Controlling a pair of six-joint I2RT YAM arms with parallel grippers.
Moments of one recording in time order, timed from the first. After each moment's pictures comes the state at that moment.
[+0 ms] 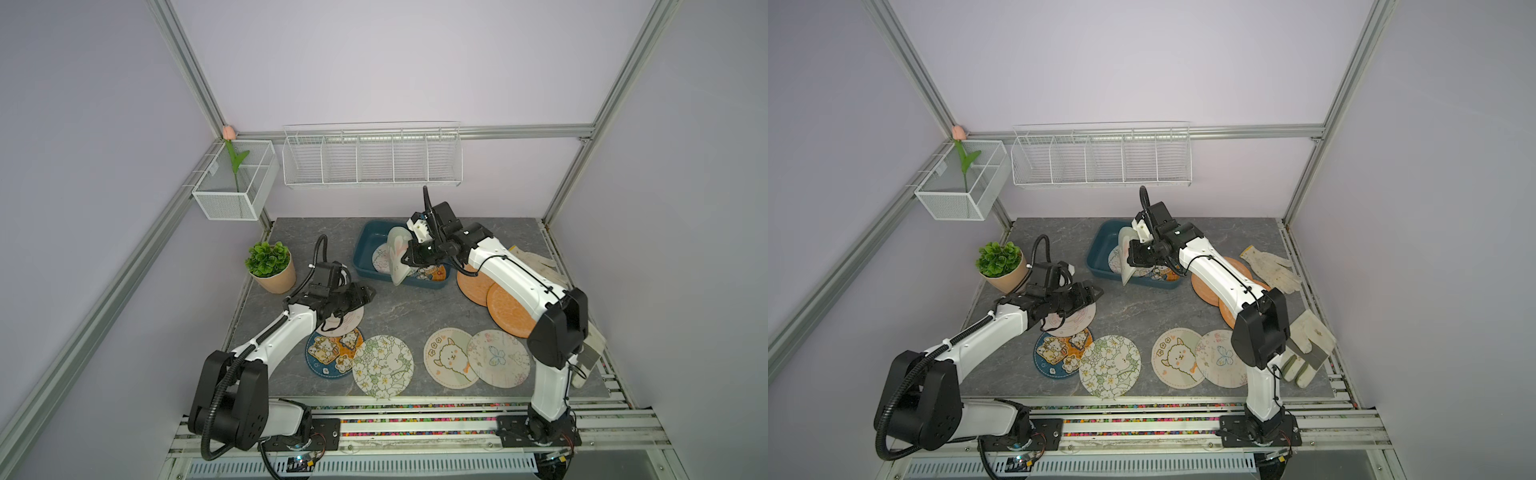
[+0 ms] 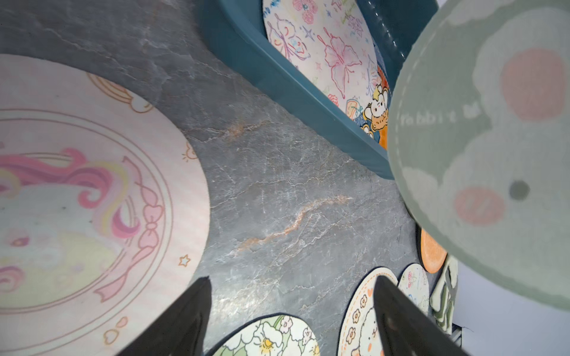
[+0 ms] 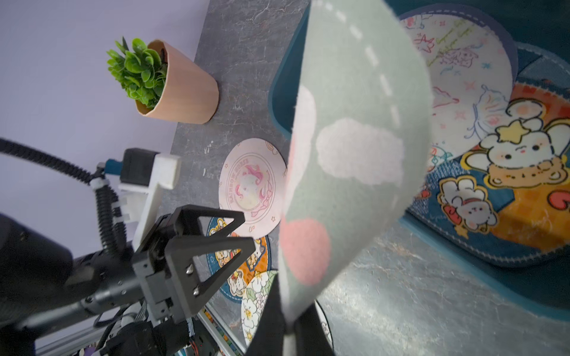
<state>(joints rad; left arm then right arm) -0.31 1.36 0.80 -0.28 0.35 -0.67 0.62 1.99 1.95 -0.83 -0.35 0.47</state>
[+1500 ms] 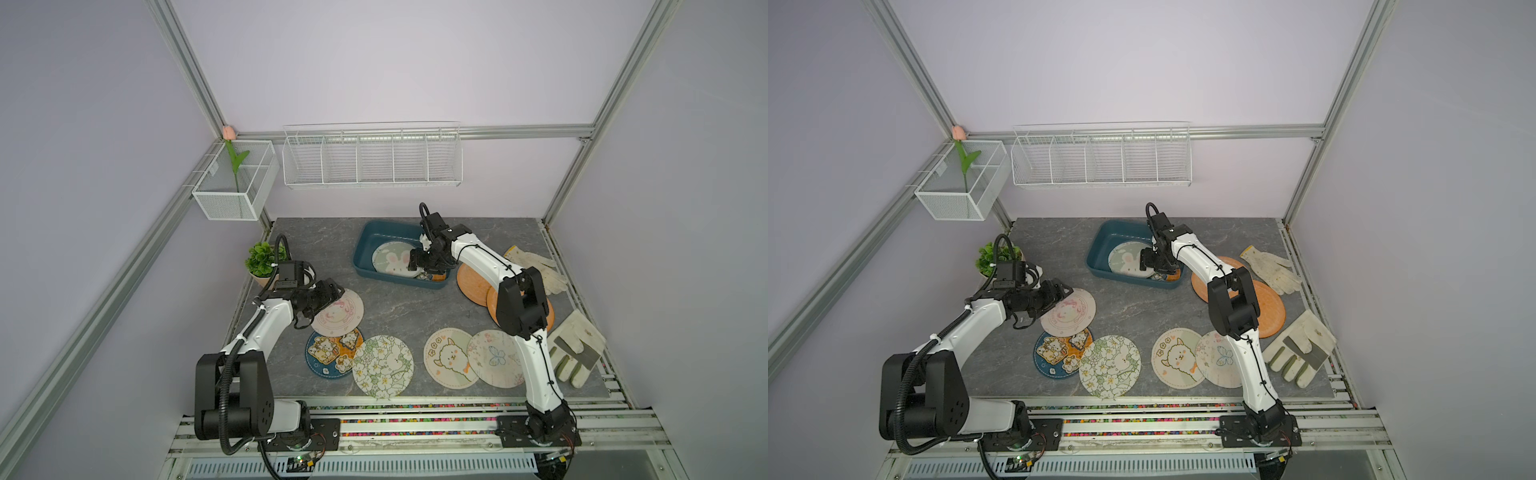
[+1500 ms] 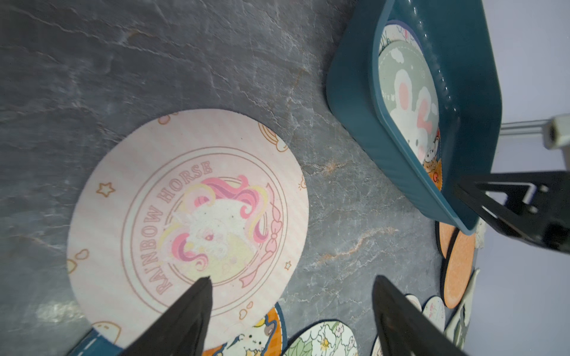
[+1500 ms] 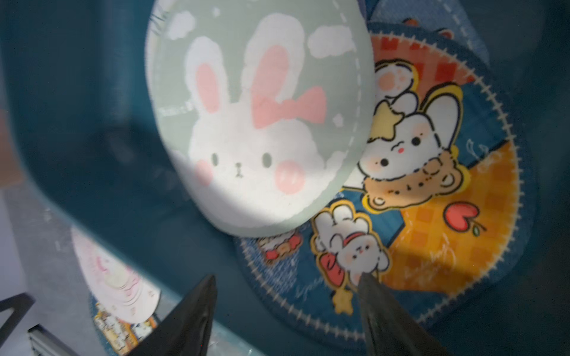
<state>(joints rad) -0.02 1.39 0.86 -0.44 0.42 -0.51 0.53 2.25 2.03 -0.93 -0.20 0.51</state>
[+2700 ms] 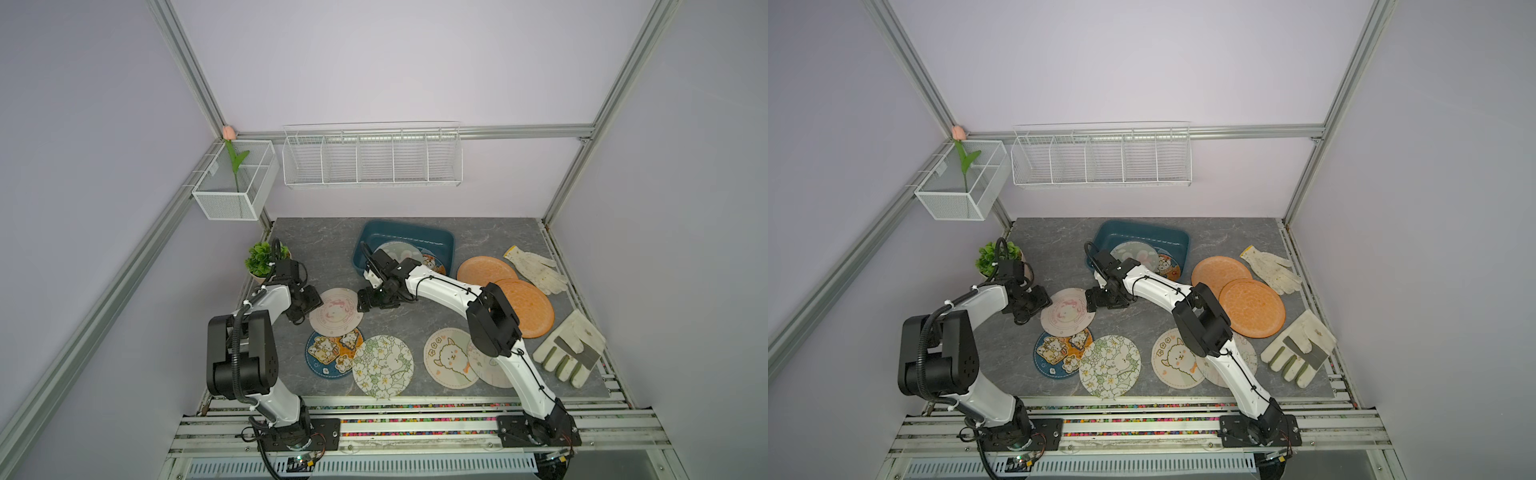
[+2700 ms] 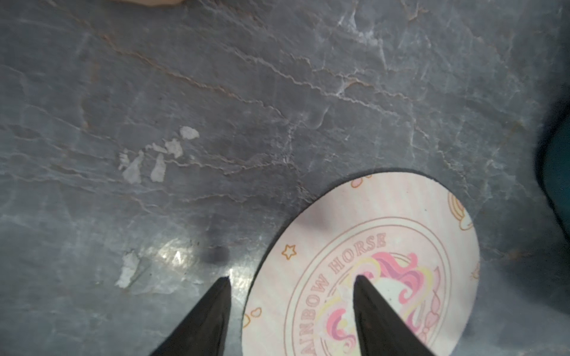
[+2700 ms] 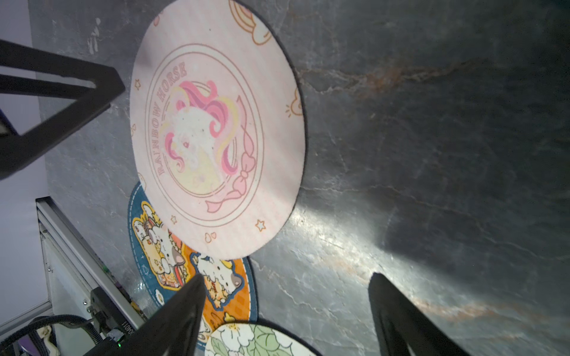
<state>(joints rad) 0.07 1.65 0.94 -0.48 0.13 -0.44 0.86 2.36 2.01 -0.79 -0.30 0.54</state>
